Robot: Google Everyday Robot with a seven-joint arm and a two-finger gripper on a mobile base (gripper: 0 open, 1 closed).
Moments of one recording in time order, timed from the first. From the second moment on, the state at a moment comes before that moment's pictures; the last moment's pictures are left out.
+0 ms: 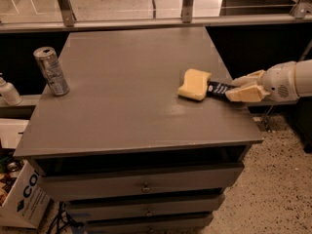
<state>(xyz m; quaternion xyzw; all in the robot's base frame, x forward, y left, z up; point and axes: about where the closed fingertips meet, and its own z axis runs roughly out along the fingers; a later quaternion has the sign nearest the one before) 0.594 -0.239 0.838 -0.42 0.78 0.21 0.42</state>
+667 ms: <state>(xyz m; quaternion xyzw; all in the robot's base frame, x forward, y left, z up) 0.583 -0.187 0.826 -0.43 0.77 0.23 0.41</state>
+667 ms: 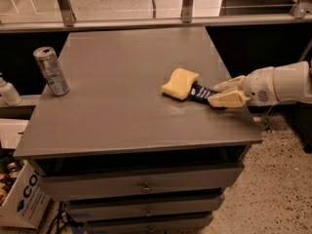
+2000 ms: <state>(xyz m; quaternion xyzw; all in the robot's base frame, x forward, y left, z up) 0.574 -0.189 0.833 -0.42 0.77 0.25 0.41</state>
